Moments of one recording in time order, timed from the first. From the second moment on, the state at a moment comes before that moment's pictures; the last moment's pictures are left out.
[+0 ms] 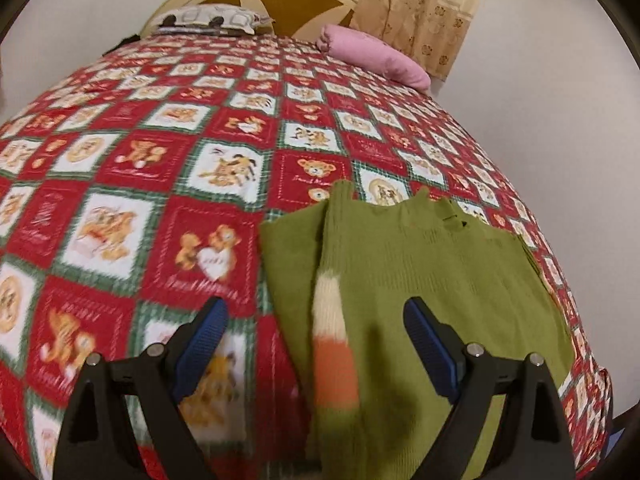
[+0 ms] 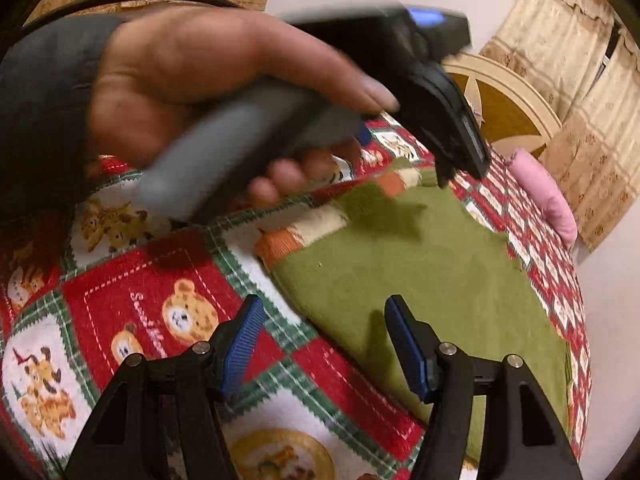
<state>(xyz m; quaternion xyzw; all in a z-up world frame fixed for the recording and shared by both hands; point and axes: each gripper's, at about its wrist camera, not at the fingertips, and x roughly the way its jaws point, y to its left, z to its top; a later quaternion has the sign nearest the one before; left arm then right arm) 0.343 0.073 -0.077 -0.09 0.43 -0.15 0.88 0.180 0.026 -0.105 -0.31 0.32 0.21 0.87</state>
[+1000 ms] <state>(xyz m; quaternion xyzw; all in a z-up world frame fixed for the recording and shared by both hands) 0.398 0.091 -0.097 -0.24 0.48 -0.22 0.82 0.198 0.011 -0.075 -0.21 0.31 0.27 0.89</state>
